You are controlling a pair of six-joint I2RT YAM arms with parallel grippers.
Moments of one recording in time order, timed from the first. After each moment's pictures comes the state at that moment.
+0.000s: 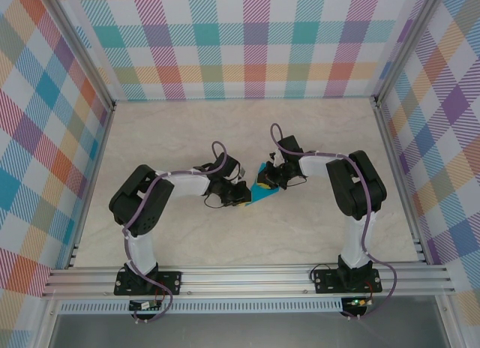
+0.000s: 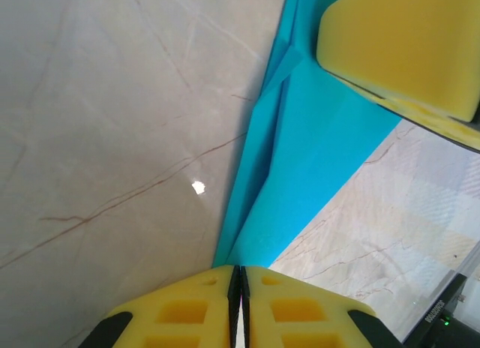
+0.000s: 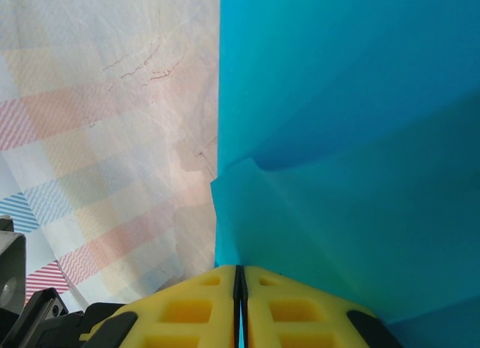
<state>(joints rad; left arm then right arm) -0.64 1.88 1.02 -0.23 0.48 -0.75 0.43 1.98 1.11 -0.26 -0.65 0.74</state>
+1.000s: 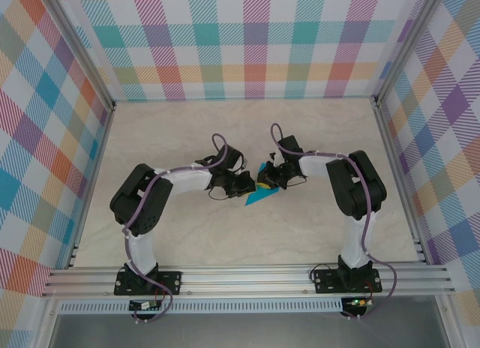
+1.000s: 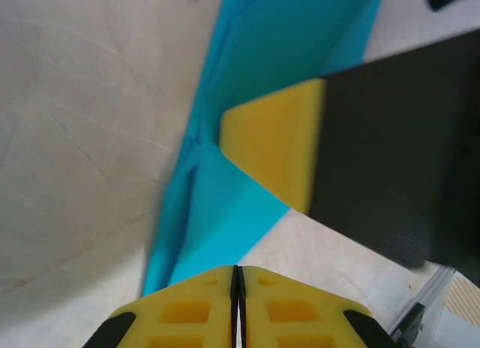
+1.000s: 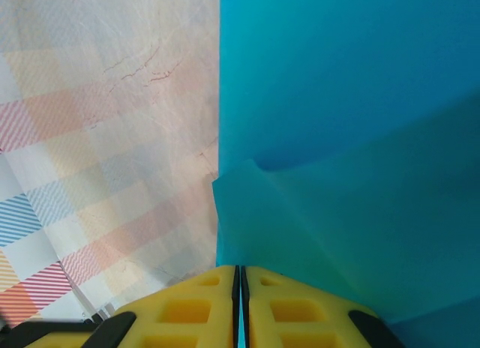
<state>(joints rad) -0.64 1.91 1.12 -0.21 0.46 -0.84 0.43 1.98 1.11 -0.26 -0.65 0.75</state>
